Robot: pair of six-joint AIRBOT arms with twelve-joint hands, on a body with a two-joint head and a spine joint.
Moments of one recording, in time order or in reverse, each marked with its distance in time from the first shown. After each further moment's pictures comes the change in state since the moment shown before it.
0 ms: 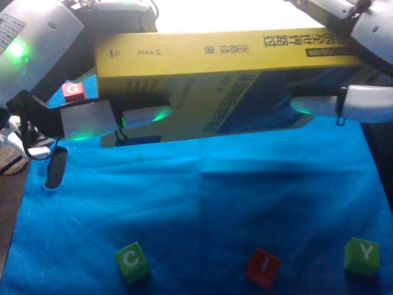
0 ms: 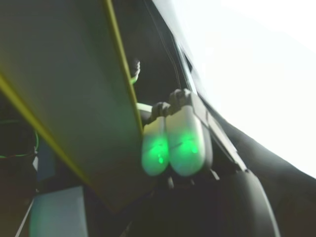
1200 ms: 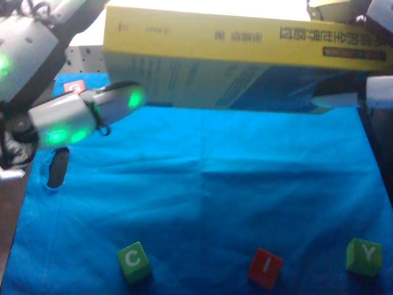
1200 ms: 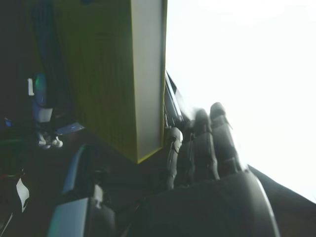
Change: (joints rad) left arm 0.116 0.050 -0.033 -0.168 0.012 0.015; right arm 0.088 0.127 -0.098 -0.098 -0.046 -0.002
